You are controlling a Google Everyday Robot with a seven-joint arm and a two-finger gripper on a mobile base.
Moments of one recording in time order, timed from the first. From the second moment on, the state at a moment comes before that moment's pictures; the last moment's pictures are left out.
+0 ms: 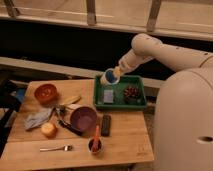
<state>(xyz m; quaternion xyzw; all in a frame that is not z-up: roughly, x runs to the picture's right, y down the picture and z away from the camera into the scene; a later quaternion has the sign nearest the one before) 0.083 -0.084 0.791 -0.27 -0.08 0.53 0.80</state>
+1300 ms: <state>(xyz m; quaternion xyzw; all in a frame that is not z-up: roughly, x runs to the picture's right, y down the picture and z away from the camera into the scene) 0.156 -0.059 0.837 -0.23 0.07 0.55 0.80</state>
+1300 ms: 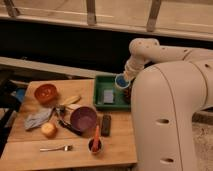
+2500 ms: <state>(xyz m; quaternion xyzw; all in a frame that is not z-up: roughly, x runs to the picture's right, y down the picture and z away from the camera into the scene) 0.176 0.015 0.854 -0.31 0.14 0.54 0.77</state>
